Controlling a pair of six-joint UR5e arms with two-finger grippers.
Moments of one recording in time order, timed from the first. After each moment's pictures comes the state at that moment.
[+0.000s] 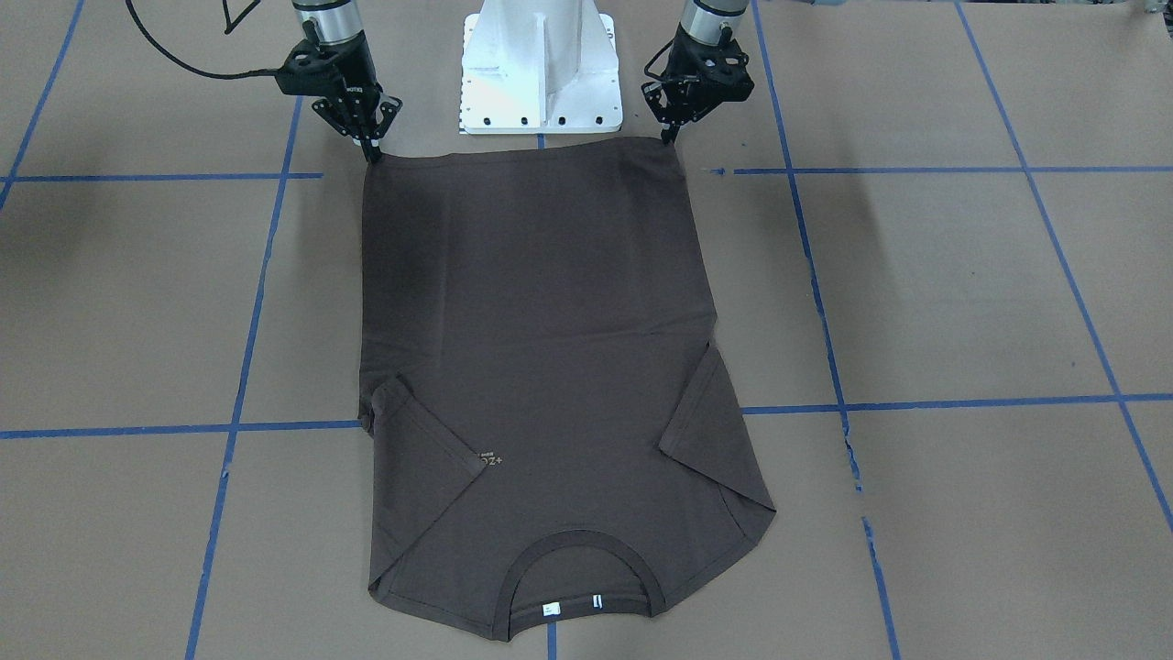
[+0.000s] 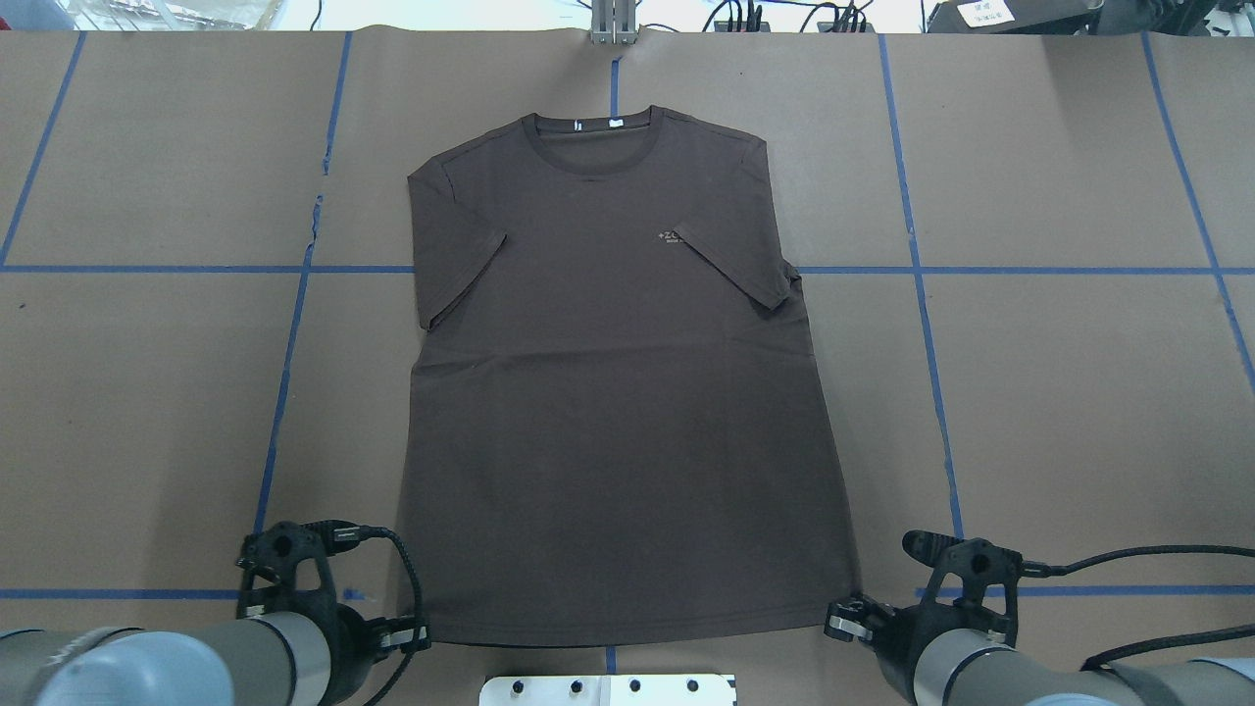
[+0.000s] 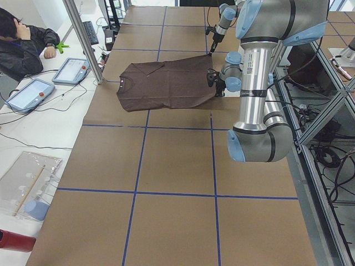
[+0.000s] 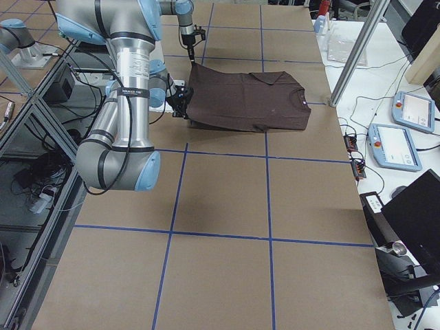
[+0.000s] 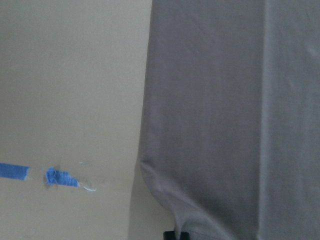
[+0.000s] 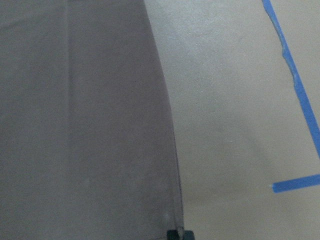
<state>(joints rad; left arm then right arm) -0.04 -1.67 -2.34 -1.66 -1.50 -1.70 -0.06 -1.63 2.39 -1.51 1.25 1.83</state>
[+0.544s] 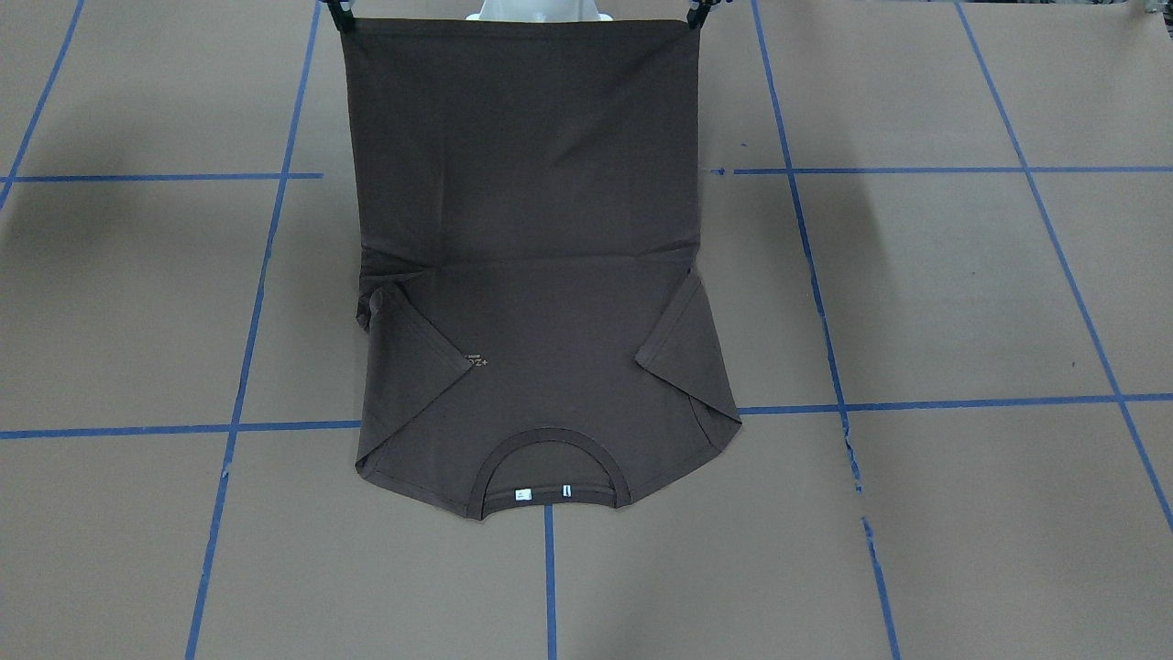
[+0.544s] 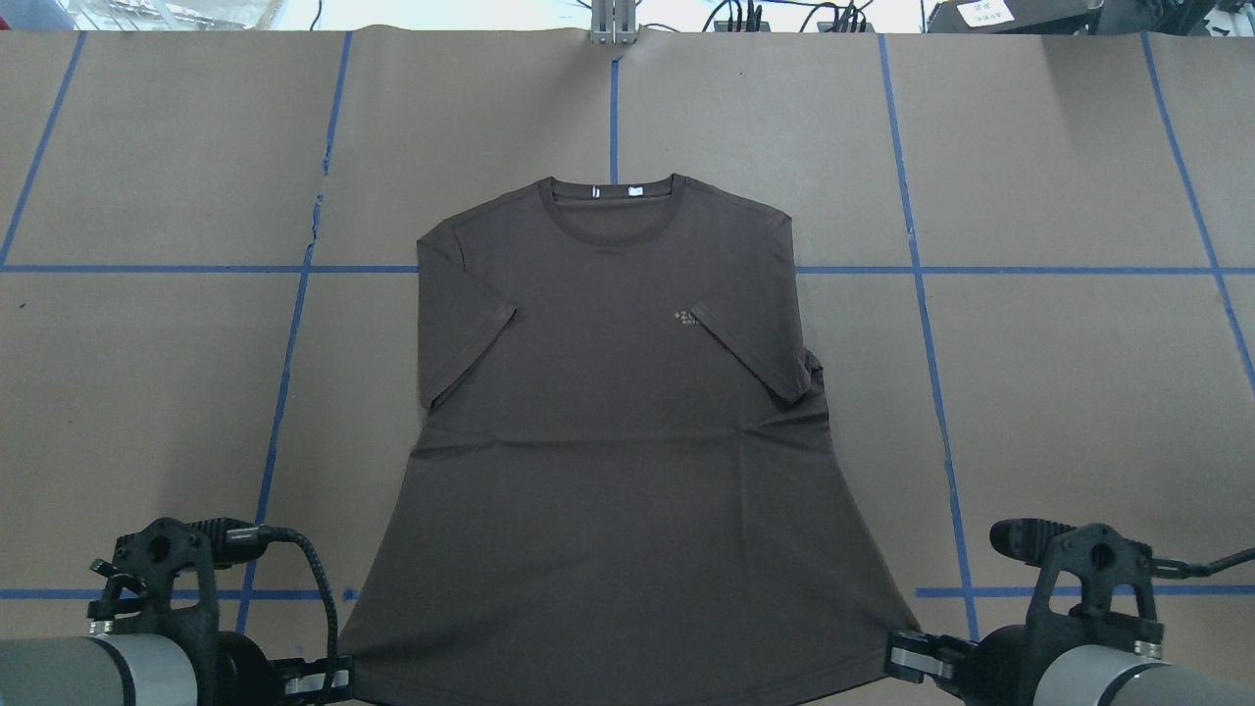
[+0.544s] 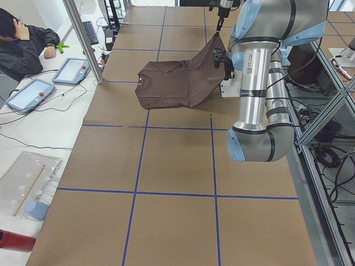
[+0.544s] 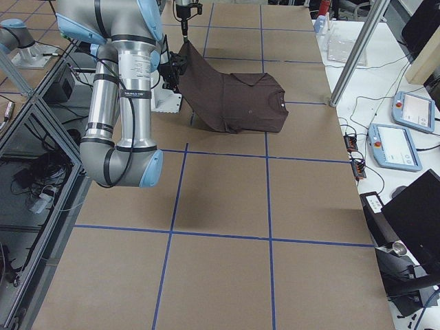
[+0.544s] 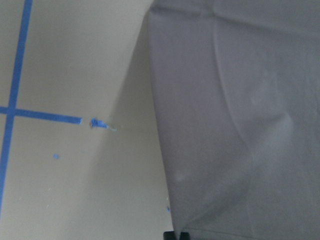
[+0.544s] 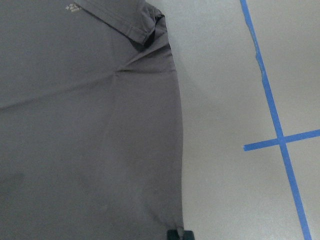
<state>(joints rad) -0.07 -1.69 -2.60 -1.41 -1.61 -1.66 -0.01 -1.48 2.70 -1.93 1.39 1.82</state>
